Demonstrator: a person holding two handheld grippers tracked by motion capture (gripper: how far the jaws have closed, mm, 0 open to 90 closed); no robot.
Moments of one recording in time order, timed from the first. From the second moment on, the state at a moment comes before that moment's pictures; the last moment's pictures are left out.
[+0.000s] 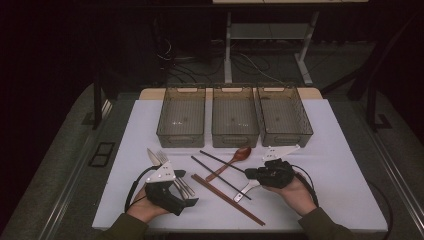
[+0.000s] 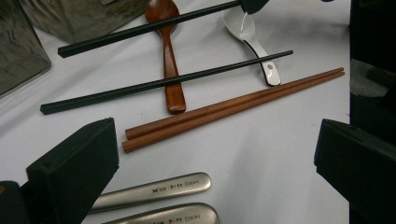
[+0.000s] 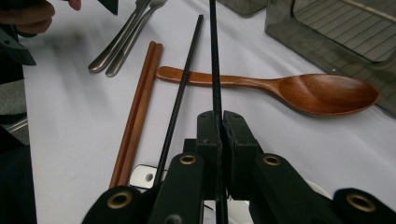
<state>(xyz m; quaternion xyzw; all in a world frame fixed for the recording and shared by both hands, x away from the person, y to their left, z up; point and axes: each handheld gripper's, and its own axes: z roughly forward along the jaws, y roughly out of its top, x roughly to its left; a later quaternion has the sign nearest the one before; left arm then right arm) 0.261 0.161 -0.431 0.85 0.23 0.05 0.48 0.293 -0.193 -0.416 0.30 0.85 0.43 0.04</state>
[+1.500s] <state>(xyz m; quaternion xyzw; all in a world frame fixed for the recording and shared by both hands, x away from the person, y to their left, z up) 0.265 0.161 -0.435 0.85 0.23 0.06 0.47 0.317 -0.208 -0.376 0.31 0.81 0.49 0.06</state>
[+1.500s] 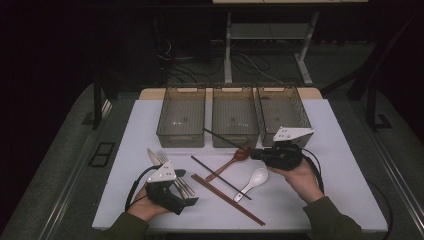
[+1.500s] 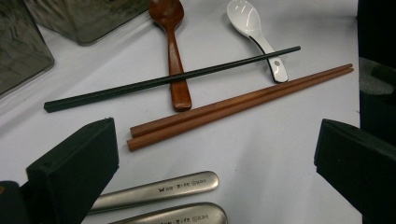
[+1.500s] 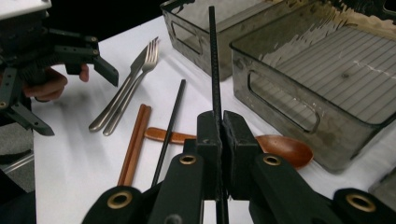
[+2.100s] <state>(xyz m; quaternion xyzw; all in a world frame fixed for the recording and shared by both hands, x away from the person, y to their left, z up) 0.272 0.171 -0.435 0.84 0.24 0.06 0.49 0.342 -0.202 -0.360 0.33 0.80 0.50 0.07</state>
